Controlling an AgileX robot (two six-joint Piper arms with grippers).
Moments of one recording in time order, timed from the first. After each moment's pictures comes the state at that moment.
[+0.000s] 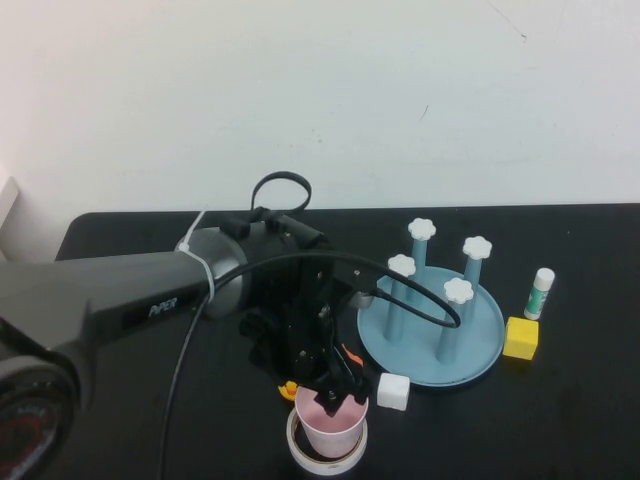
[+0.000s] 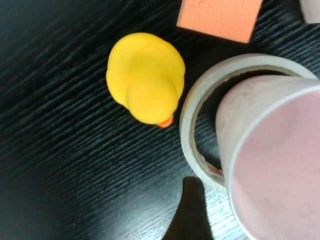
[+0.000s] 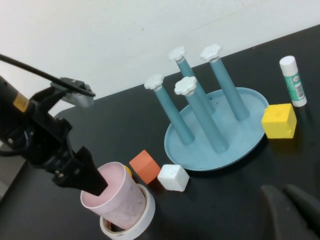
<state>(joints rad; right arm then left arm) 0.02 -0.01 0.03 0.75 0.47 -0.26 -0.68 2.05 -1.42 -0.01 0.87 -0.08</state>
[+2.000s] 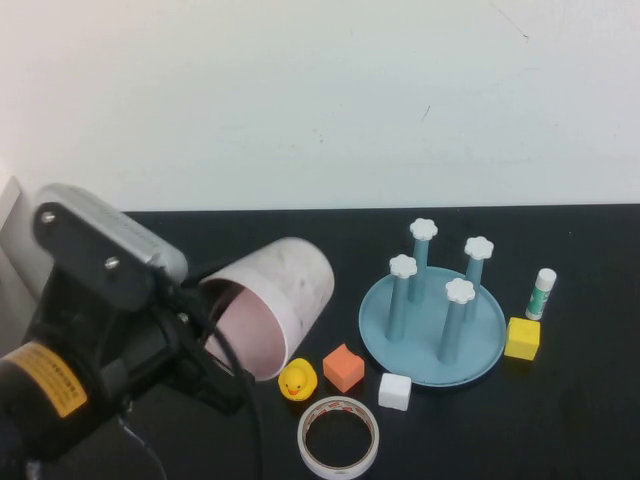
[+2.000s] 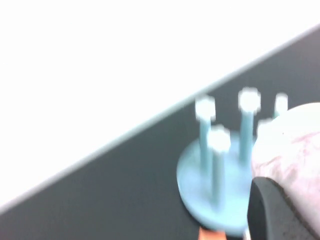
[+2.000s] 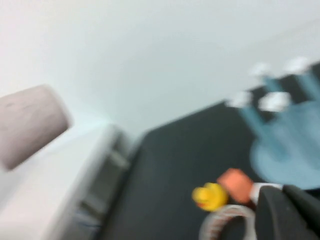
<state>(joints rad) 0.02 -0.01 0.03 1.19 0.51 -0.51 -0.66 1.02 -0.59 0.01 -0.08 0.02</state>
